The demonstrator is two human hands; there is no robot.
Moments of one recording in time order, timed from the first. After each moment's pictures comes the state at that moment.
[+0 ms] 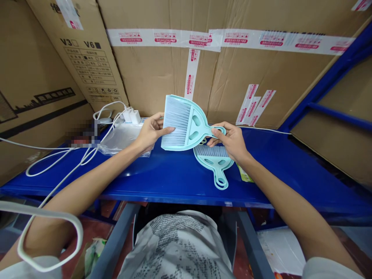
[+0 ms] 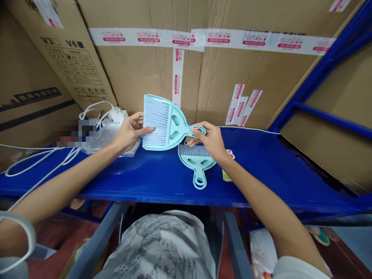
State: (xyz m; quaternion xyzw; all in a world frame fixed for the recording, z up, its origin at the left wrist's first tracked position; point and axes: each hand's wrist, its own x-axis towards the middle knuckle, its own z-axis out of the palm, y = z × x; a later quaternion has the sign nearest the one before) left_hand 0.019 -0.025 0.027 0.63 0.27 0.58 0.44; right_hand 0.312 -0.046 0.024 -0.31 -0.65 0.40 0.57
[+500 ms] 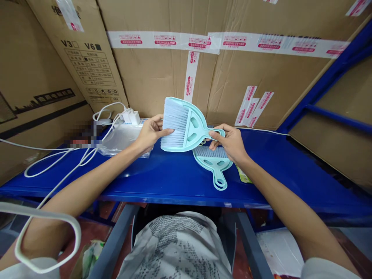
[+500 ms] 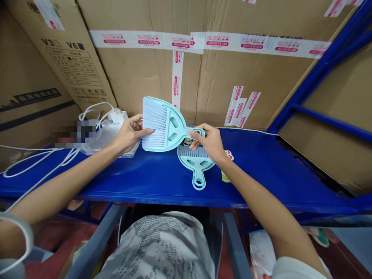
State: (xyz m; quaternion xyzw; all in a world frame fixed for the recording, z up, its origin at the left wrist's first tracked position) left_hand 0.017 -0.024 0.024 0.63 0.28 0.58 0.43; right_hand 0.311 -0.050 0.026 -0.34 -0.63 0.41 0.57
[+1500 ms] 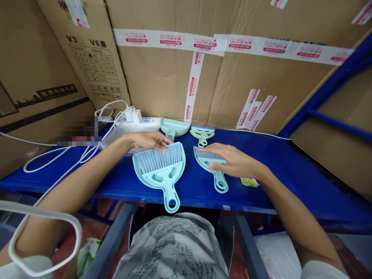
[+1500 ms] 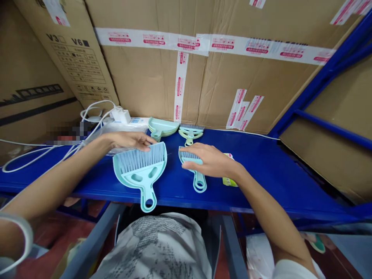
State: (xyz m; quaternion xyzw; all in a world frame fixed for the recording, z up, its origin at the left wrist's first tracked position) left_hand -0.027 0.000 0.027 0.79 0.28 0.15 0.52; right_hand 0.334 -0.089 0.048 -0.31 -0.93 0.12 0.18
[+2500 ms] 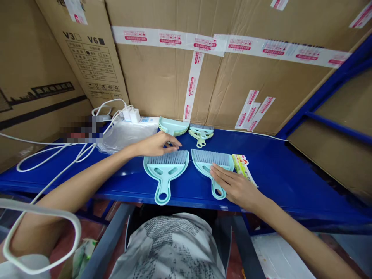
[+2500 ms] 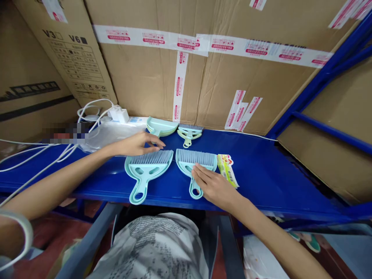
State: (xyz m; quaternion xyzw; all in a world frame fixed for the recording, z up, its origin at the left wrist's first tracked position) left_hand 0.003 -0.021 0.021 0.92 0.27 0.21 0.19; right_hand 0.370 -0.138 -0.029 -0.22 -0.94 -0.21 0.15
